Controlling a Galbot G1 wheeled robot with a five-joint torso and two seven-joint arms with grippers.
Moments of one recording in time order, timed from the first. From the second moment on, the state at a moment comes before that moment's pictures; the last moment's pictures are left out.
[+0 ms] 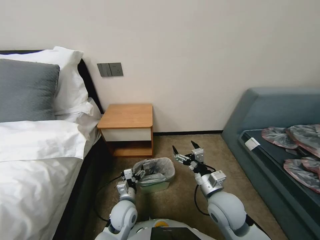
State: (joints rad) left arm 1.56 -1.36 -0.25 -2.09 -0.39 0.20 -0.45; right arm -1.53 1.16 0.30 2.40 0.22 -0.26 0.17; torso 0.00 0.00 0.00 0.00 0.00
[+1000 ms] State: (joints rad) left arm 1.91 -1.39 -0.51 -2.30 -0.12 -0.27 -0.05; right arm -2.03 1.49 0.56 2.26 0.07 0.39 0.01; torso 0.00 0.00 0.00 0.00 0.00
